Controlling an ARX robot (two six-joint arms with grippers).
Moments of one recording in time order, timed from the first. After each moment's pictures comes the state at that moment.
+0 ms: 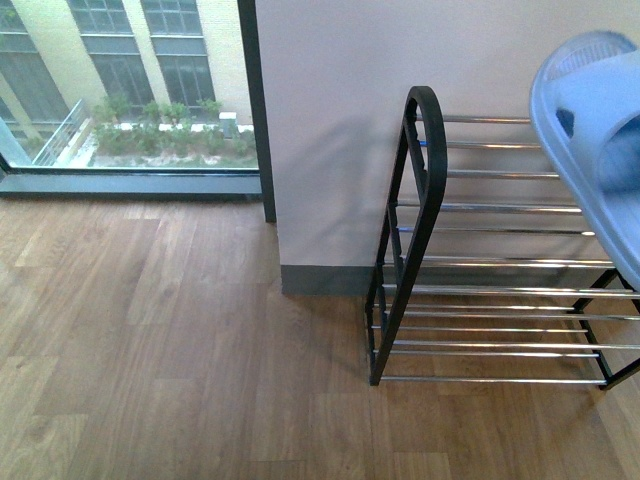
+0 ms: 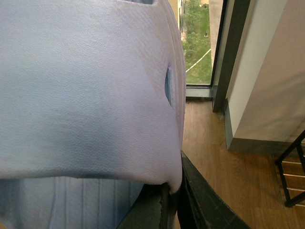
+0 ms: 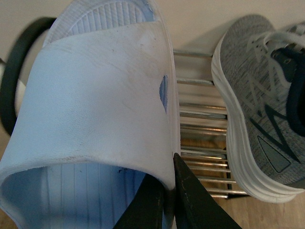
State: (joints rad) left arm -0.04 0.46 0.28 -0.13 -0.19 0.06; right arm -0.19 1.72 0.71 0.50 0.02 -0.12
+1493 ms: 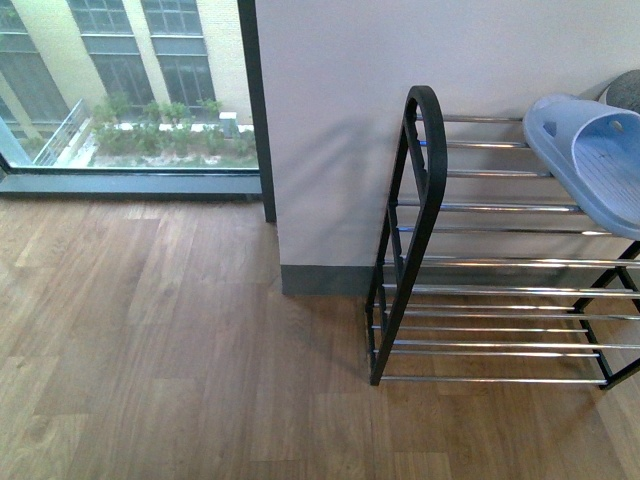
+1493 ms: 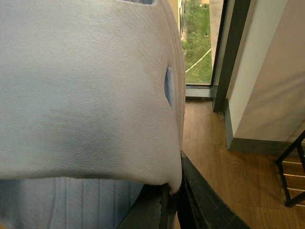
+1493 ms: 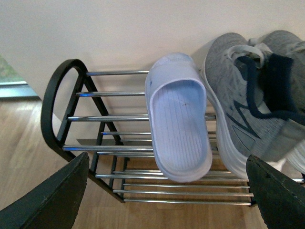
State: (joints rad) left arm -0.04 0.46 0.28 -0.13 -0.19 0.06; right arm -0.34 1.30 0.46 0.48 -0.22 -0.02
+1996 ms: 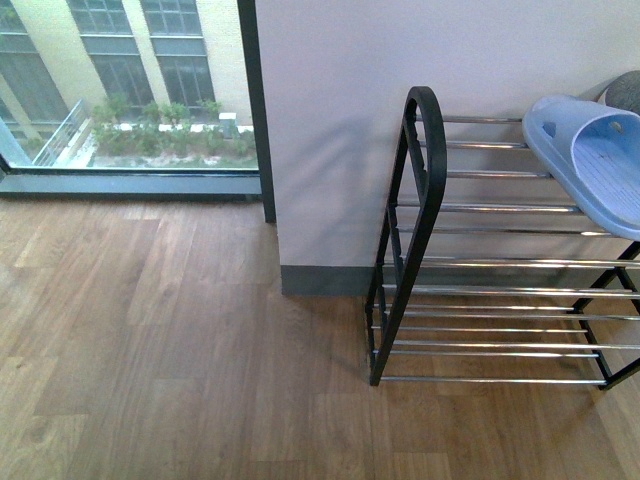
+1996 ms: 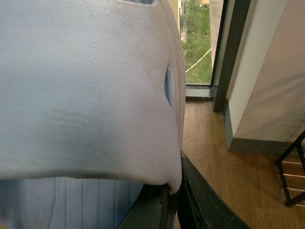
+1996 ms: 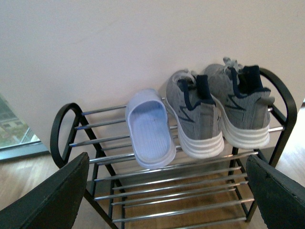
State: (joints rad) left arm -0.04 0.46 0.28 -0.13 -0.19 0.06; right arm -0.69 0.65 0.13 0.39 -0.46 0.09
